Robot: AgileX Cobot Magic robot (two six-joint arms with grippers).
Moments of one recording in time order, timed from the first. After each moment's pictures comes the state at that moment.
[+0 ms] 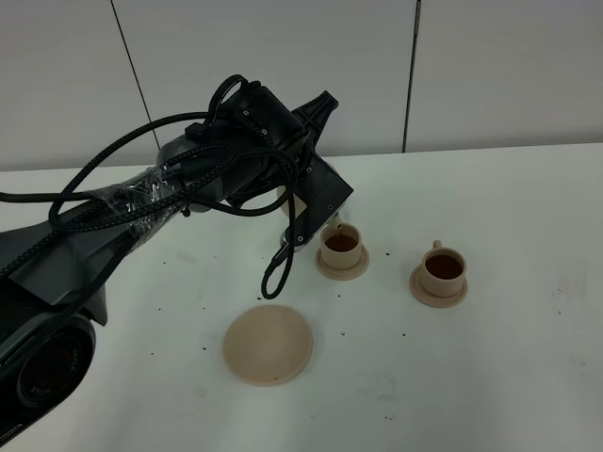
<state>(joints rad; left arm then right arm) -0.57 2.27 -1.96 0.61 0.64 1.55 -0.02 -0.01 -0.48 0.09 1.07 0.07</state>
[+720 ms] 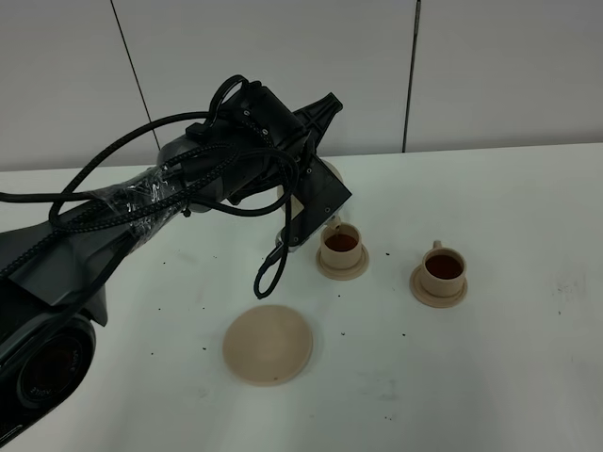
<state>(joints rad) -0.57 2.27 -1.96 0.61 0.63 1.61 -0.02 -0.01 -0.48 0.09 1.07 0.07</state>
